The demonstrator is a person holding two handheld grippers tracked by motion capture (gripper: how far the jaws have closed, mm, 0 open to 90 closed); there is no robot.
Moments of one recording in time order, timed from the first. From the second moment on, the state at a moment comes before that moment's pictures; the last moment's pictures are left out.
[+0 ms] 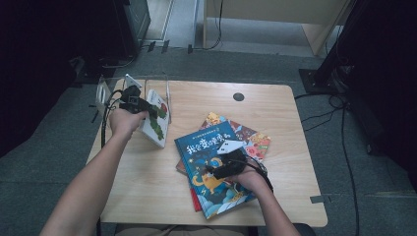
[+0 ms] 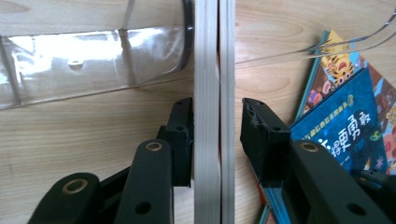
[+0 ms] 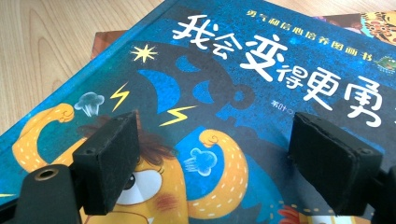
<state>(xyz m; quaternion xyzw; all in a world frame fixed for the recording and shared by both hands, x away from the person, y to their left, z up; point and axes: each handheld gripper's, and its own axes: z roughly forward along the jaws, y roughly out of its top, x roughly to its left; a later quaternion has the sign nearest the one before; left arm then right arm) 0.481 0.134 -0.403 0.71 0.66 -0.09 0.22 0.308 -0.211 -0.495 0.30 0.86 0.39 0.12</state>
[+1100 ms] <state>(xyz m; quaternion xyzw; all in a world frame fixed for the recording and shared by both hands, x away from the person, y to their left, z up) 0.457 0.143 -0.397 0.73 0.63 -0.12 0.25 0.308 -0.211 -0.495 0.29 0.86 0.39 0.12</state>
